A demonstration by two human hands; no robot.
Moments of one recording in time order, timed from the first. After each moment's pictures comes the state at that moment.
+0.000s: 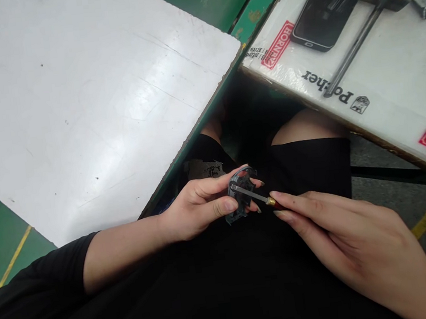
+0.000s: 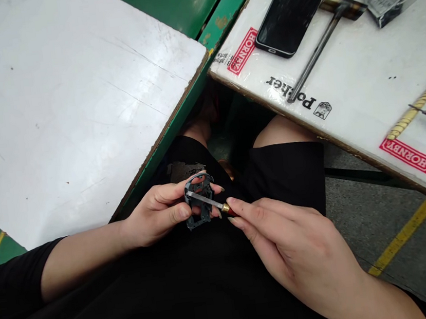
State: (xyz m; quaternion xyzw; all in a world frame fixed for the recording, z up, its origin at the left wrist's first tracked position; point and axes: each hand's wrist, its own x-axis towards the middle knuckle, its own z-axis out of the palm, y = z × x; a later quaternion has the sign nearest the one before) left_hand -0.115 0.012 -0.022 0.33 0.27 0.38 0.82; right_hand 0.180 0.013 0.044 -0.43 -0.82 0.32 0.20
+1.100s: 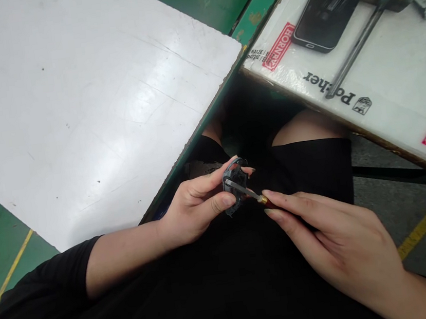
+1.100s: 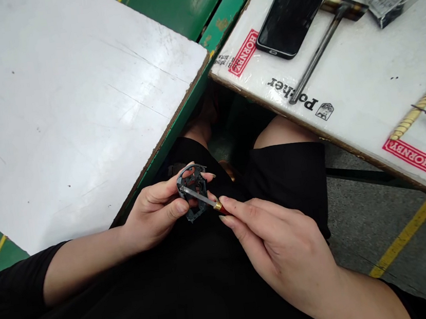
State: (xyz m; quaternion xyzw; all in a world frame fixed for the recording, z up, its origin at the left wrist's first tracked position) left_hand -0.117 0.010 -0.022 0.38 0.35 0.43 0.75; right_hand 0.157 0.010 0.038 -0.46 -0.79 0.33 0.24
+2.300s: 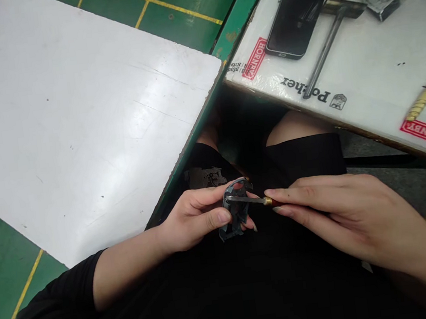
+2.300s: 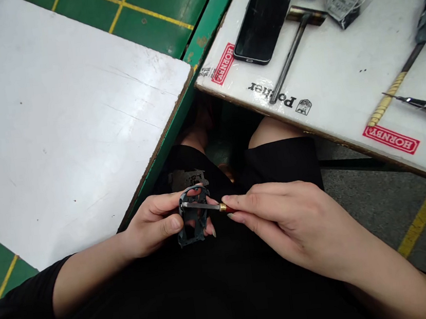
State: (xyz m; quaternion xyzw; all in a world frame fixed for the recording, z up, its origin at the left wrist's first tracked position) left_hand -0.125 0.016 -0.009 0.34 0.27 0.34 0.83; right_hand 0.186 0.043 0.043 -0.38 -0.81 0.38 0.22
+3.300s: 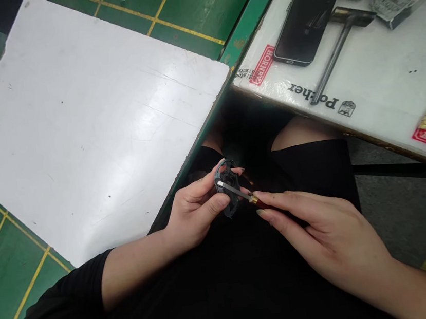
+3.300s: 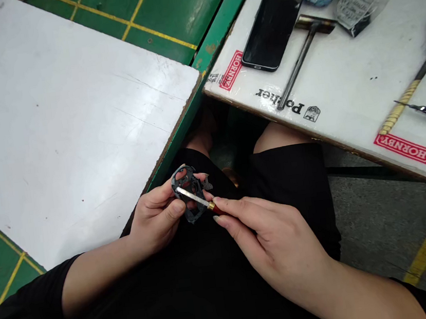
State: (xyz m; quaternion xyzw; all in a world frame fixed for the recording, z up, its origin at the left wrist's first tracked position) left_hand -0.116 0.008 -0.029 0.36 0.35 0.48 0.72; right_hand 0.147 0.015 0.034 -0.46 -0.74 0.40 0.27
